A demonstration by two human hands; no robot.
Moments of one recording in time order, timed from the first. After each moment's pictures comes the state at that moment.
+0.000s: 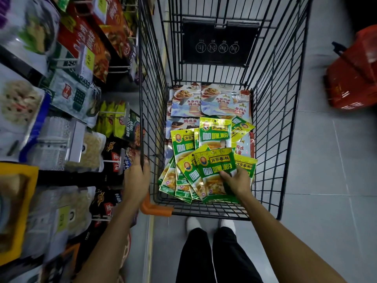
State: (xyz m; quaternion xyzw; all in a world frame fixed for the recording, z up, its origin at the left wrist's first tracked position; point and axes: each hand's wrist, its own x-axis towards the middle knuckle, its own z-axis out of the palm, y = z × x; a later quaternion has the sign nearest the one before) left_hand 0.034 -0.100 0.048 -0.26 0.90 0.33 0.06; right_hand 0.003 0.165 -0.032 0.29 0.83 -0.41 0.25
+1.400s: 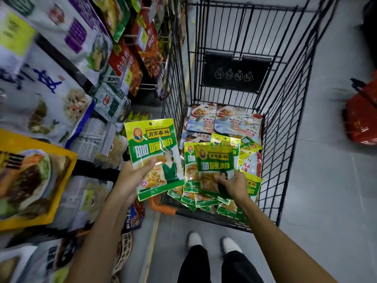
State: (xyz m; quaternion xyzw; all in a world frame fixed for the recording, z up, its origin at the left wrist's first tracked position) left_hand 0.050 -0.109 0.133 -0.38 0.63 0.68 0.05; right_hand -0.013 0.149 0.014 0.17 0.79 -0.53 0.26
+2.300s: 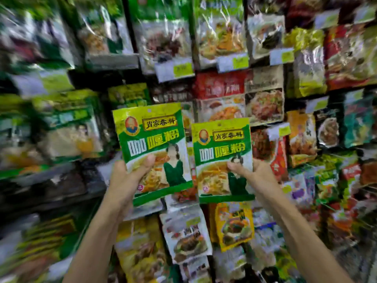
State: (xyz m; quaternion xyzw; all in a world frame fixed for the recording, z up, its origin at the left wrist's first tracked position) left_hand 0.392 -0.038 0.568 -0.37 0.61 0.36 -0.60; right_hand 0.116 -0.022 0.513 -0.49 0.48 -0.65 0.31
